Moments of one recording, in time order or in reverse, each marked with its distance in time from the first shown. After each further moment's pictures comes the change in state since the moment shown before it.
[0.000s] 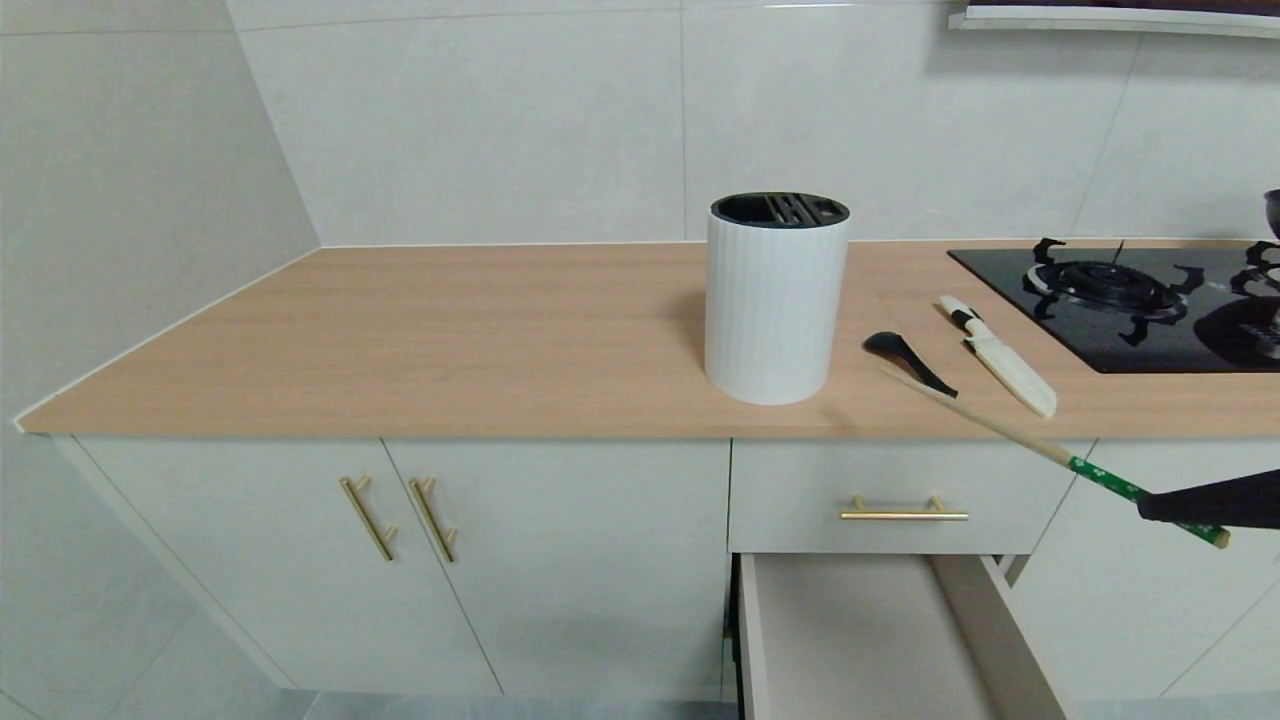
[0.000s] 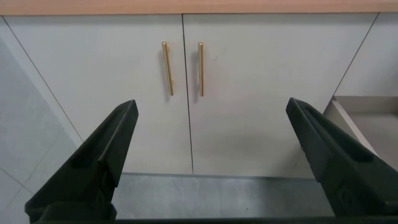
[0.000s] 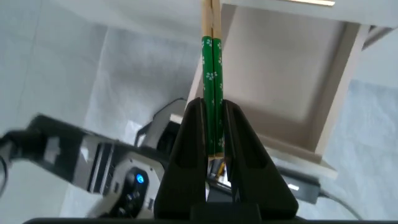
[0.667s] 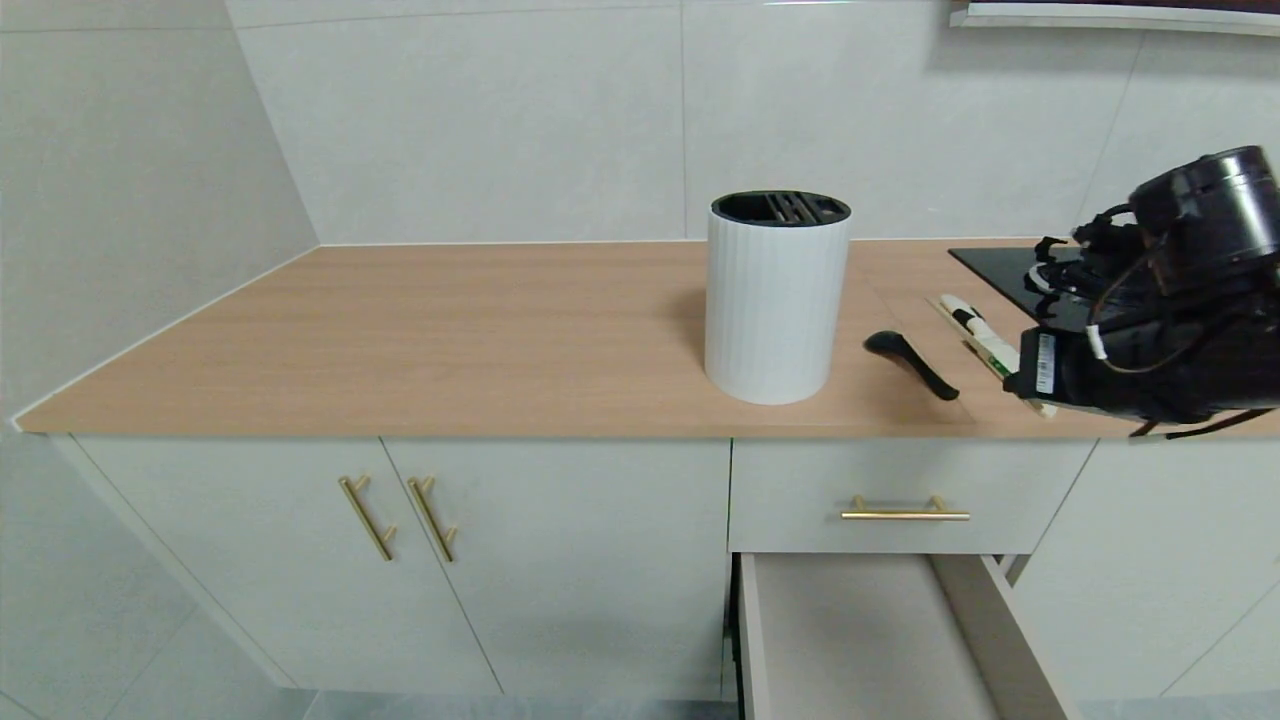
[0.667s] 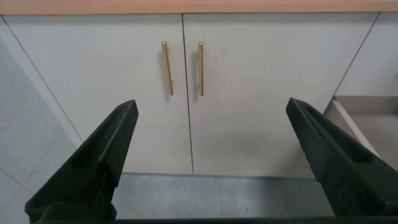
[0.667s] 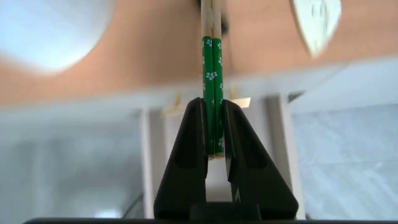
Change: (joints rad) left arm 0.000 0.000 0.000 0.000 0.000 0.000; right arm -0.092 0.367 -0.039 -0.431 -0.345 0.118
